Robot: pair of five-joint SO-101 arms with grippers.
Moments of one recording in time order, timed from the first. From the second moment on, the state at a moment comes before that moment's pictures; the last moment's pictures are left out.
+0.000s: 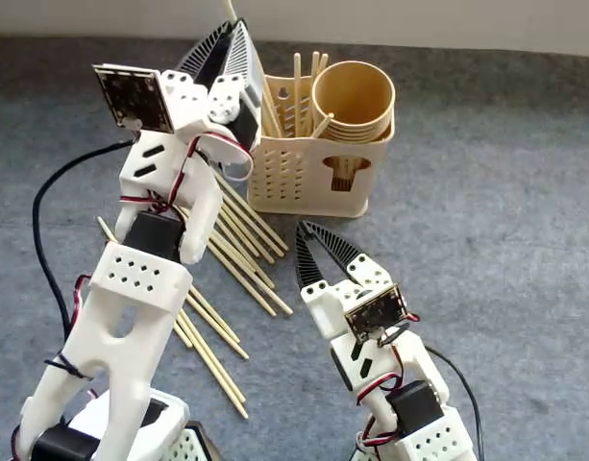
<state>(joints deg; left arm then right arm) 11.6 -31.2 32.3 -4.1 17.7 -31.4 -103.9 96.0 13.9 14.0</state>
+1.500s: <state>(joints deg) 0.5 -50.5 28.3 56.5 17.8 -31.4 -103.9 96.0 13.9 14.0</state>
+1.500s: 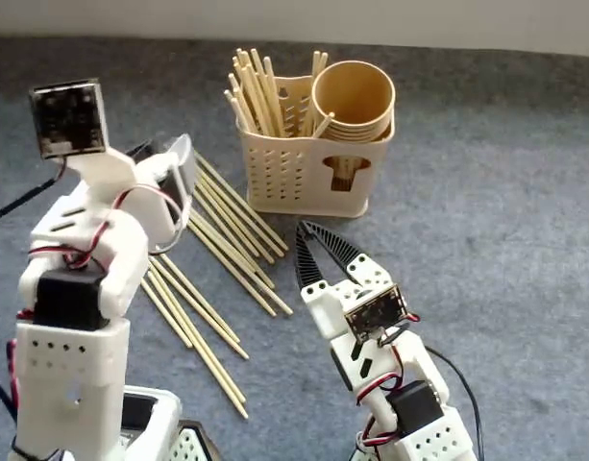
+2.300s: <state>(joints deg) -19.5 -65.0 63.5 55.9 1.5 -31.4 -103.9 96.0 13.9 17.1</state>
